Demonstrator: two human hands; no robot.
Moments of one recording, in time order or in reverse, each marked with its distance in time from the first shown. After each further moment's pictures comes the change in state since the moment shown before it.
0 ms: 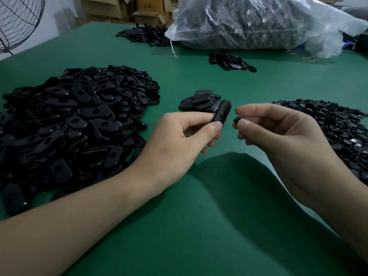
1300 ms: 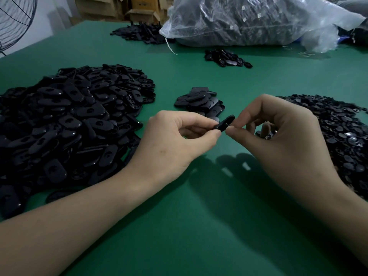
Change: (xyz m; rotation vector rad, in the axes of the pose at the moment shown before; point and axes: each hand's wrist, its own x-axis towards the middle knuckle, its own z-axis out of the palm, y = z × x) left_hand -0.005 0.006 0.001 0.082 0.044 -0.031; right_hand -0.006 -0.003 0.003 -0.732 0.094 -0.325
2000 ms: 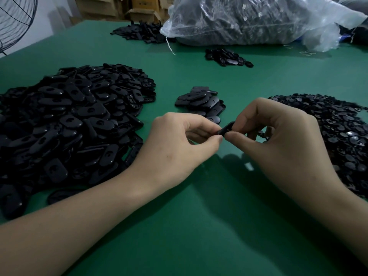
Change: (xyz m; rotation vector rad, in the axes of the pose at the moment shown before) left_hand -0.002 0.000 0.002 0.122 -0.047 0.056; right_hand -0.002 -0.006 -0.001 -0.094 -0.029 0.015
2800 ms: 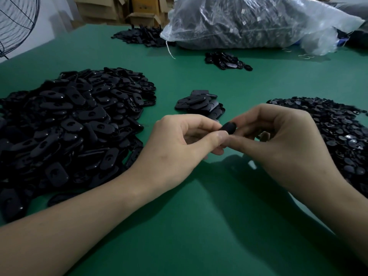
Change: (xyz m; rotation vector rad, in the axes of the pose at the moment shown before) left_hand 0.001 0.002 -0.001 -0.216 -0.074 0.006; right_hand 0.003 0.004 -0.003 0.237 -0.066 0.108
